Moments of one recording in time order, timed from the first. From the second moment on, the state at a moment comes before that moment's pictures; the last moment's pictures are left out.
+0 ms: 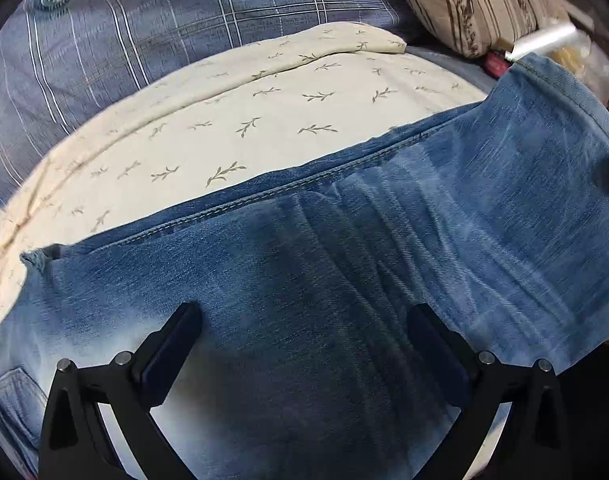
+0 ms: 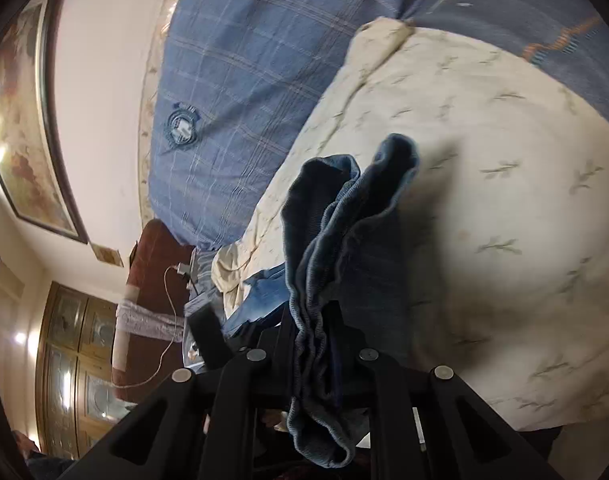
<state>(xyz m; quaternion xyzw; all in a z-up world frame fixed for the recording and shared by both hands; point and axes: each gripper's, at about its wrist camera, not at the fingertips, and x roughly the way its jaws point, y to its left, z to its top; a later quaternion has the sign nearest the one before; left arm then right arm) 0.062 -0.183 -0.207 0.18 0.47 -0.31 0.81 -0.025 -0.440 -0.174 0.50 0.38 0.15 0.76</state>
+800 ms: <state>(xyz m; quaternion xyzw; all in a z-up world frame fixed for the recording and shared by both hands) 0.061 -0.021 -0.196 0.09 0.48 -0.24 0.84 0.066 -0.288 -0.266 0.55 0.52 0.22 0.61</state>
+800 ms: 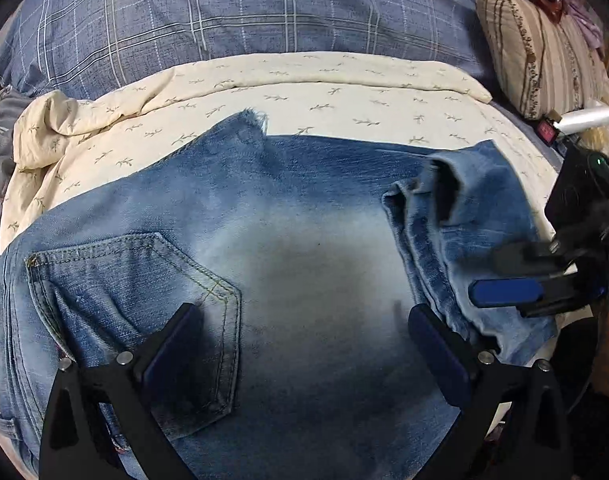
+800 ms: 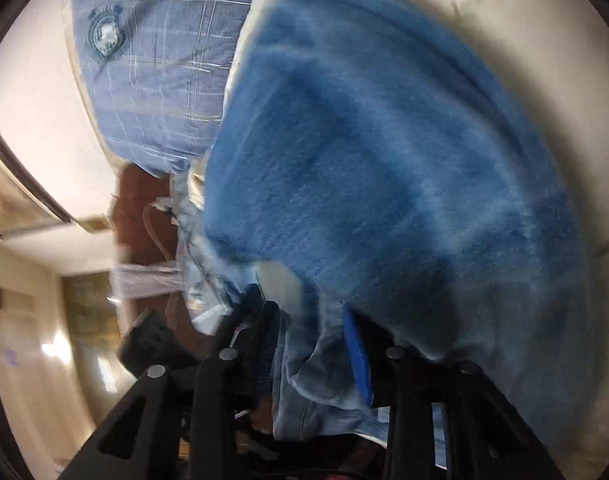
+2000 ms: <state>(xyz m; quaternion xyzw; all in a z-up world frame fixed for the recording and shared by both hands) 0.059 -0.055 -0.157 0.11 0.46 -0.25 0.84 0.099 -0.306 -0.203 0.49 0.46 0.26 0.70</state>
